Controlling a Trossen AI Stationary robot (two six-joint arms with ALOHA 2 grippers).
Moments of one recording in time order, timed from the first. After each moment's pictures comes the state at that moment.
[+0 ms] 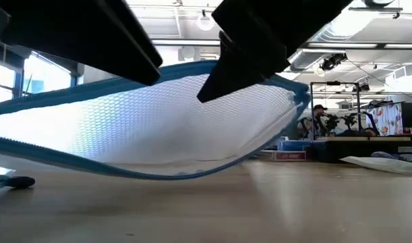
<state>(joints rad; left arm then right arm) -0.77 2.13 1.53 -0.74 -1.00 -0.51 0.52 2.04 1.34 -0.27 0.81 0.38</state>
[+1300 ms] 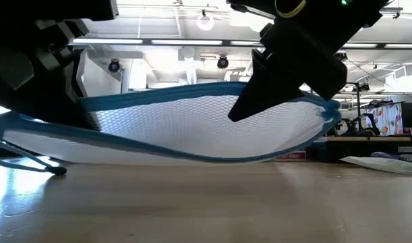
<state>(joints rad) -0.76 2.15 1.49 -1.14 -0.79 -0.98 0.56 2.04 1.34 -0.47 0.76 0.49</state>
